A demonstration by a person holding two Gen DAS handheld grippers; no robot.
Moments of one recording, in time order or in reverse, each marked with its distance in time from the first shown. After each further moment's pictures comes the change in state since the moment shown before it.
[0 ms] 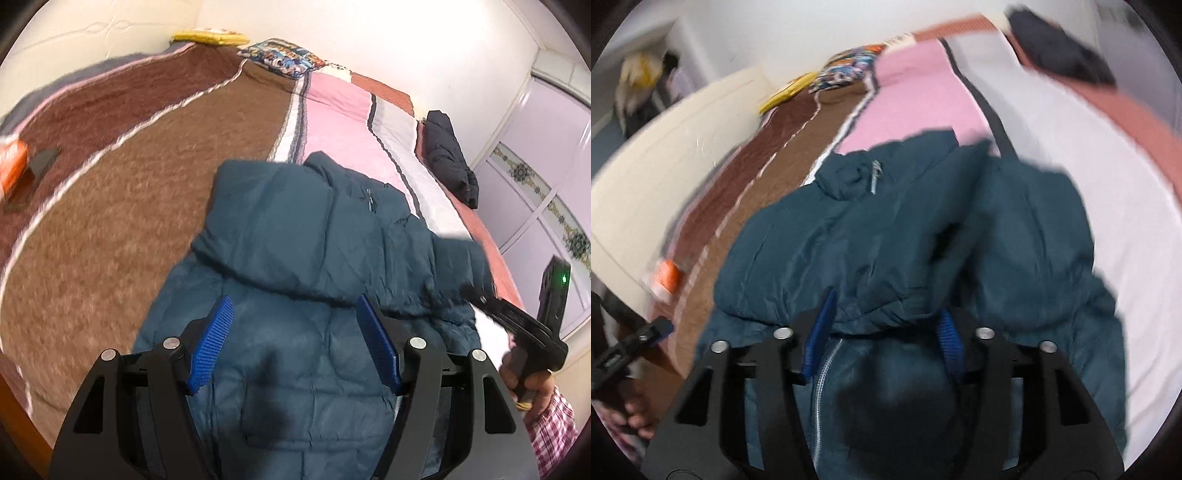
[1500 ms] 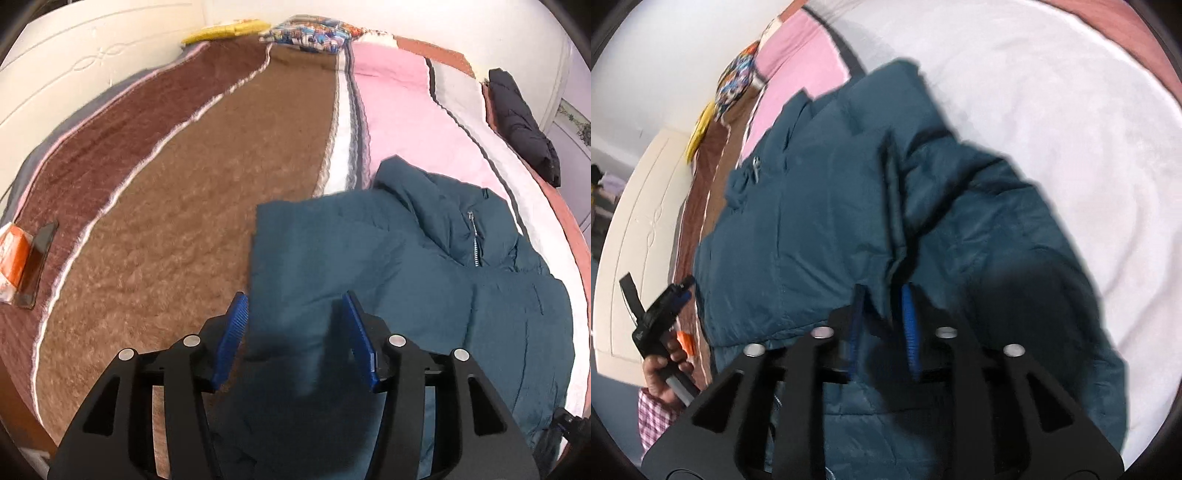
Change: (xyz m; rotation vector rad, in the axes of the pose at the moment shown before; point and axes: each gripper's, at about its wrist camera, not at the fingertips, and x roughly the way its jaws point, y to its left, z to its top) left arm 0.131 0.002 0.103 0.084 0.097 0.283; right arm -0.045 -0.120 -0.025 0.436 0.121 -0.109
